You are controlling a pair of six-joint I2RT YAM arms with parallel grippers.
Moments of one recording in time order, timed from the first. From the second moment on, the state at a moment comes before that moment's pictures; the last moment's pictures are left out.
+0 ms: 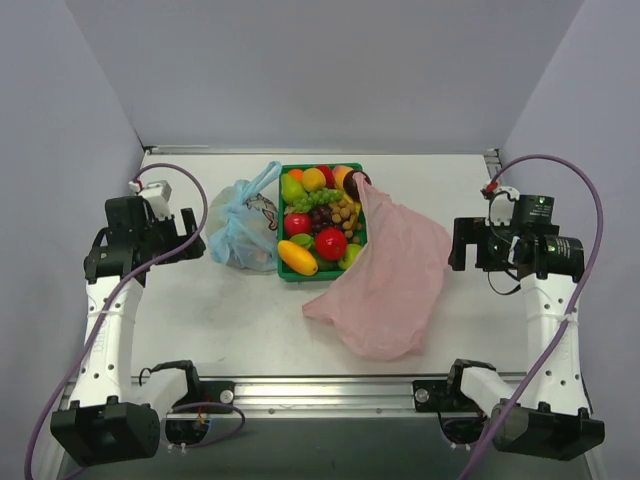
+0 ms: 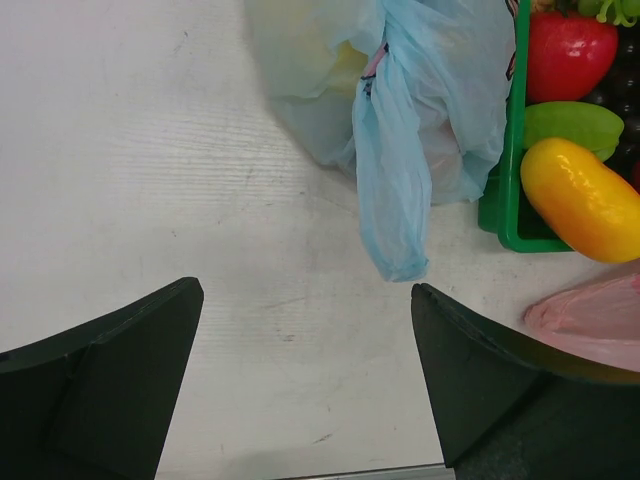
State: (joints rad) left arm 0.11 1.03 1.10 -0.84 0.18 -0.10; right arm -0.15 1.03 1.25 -1.14 -0.19 -0.16
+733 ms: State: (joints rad) left arm 0.11 0.92 1.06 -0.70 0.12 -0.22; right arm -0.07 1.30 1.15 -1.20 -0.32 -0.02
